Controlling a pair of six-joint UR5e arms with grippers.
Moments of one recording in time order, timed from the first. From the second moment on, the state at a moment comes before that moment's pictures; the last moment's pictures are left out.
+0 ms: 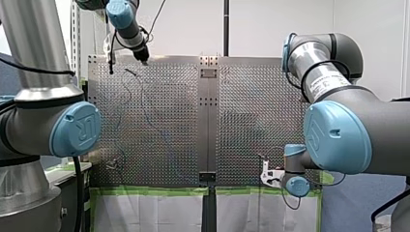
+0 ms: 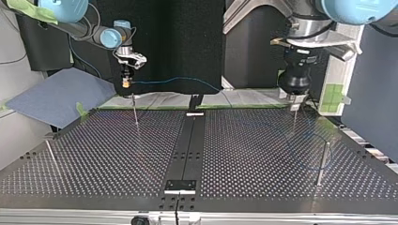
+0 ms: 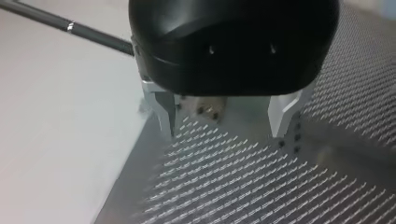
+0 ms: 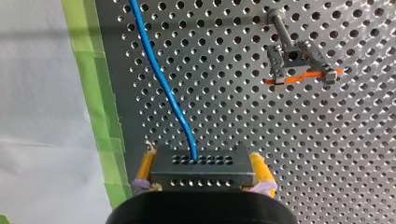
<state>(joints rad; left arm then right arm) -0.19 -1.30 -1.77 -3.46 -1.73 -1.85 1.80 -0.59 1.85 -1.13 1.48 1.64</state>
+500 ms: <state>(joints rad) -0.33 -1.43 -1.90 -3.32 -1.84 -1.87 1.78 -0.59 1.85 -1.13 1.48 1.67</state>
